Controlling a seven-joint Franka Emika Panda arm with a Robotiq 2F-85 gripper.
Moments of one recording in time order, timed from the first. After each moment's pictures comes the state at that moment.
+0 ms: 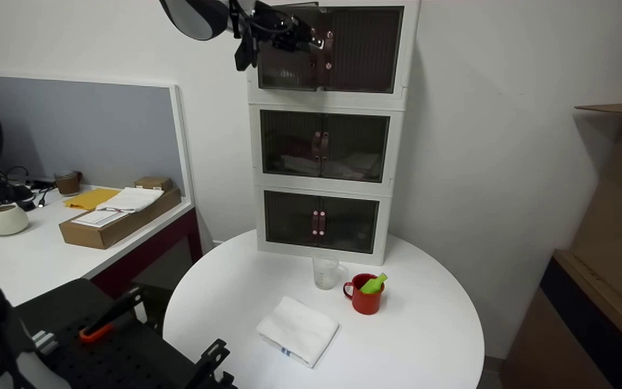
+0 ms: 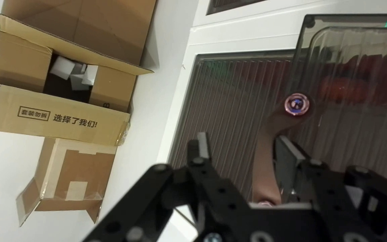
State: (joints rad) arm 0.12 0.04 0.15 -2.02 -1.63 2.29 1.71
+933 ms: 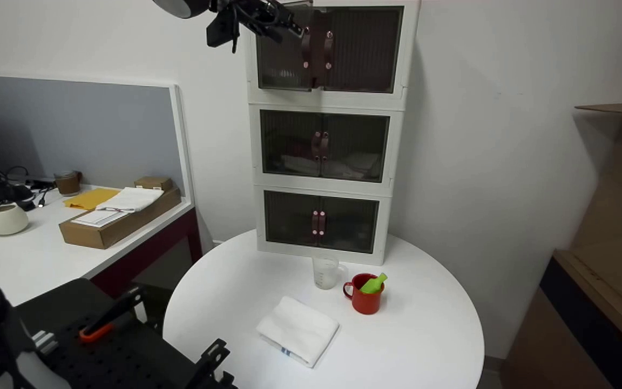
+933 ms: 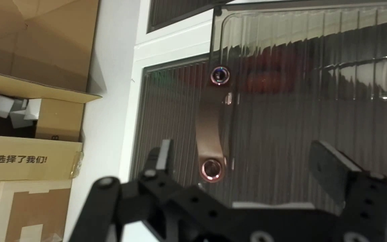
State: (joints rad) arm 0.12 -0.10 0.13 -2.10 -1.45 2.57 1.63
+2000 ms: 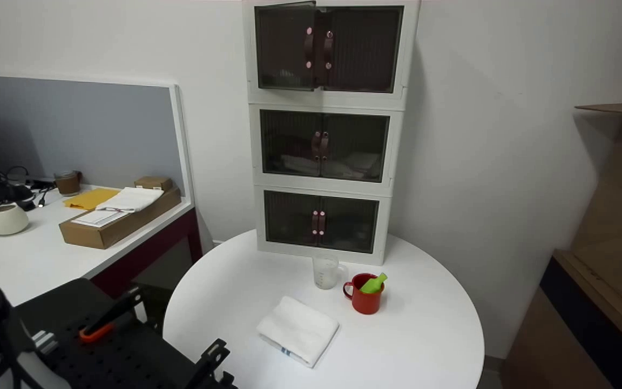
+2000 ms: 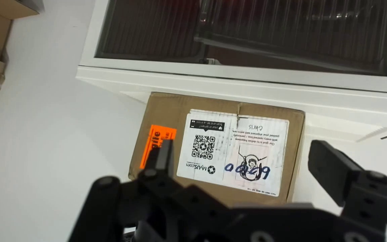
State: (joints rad) arm 0.19 -0.32 0.02 -2.03 -0.86 2.73 0.72
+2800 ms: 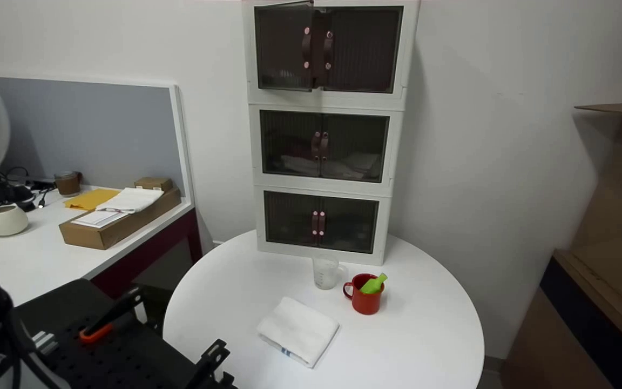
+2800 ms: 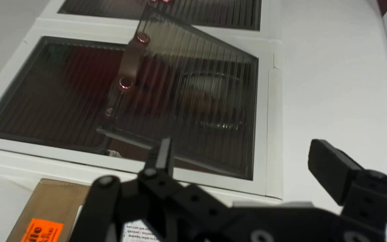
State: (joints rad) arm 0.51 -0.35 -0.18 -2.01 -0.29 2.38 0.04
